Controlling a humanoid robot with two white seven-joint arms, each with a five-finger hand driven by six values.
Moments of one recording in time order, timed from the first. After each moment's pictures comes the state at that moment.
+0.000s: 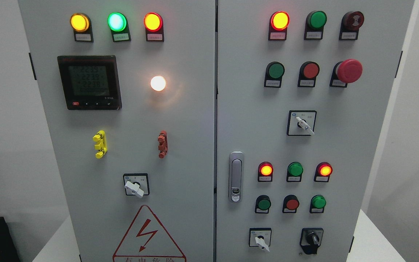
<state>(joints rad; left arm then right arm) 0.13 -0.06 0.04 -0.11 0.00 -0.04 -0.16 0.10 0.02 0.06 -0.10 0.00 0.02 0.13</state>
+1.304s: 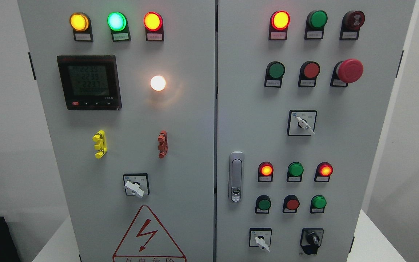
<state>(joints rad) 0.13 -0.06 0.04 -0.11 0.00 -0.04 -0.16 -0.01 0.01 0.05 -0.24 0.00 -0.15 0.02</state>
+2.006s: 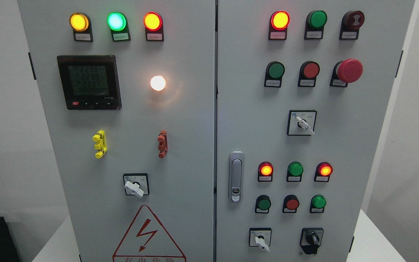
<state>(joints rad) 0.13 -0.06 0.04 -0.11 0.00 -0.04 -0.16 0.13 0.03 0.05 -0.60 0.00 -0.18 -0.03</state>
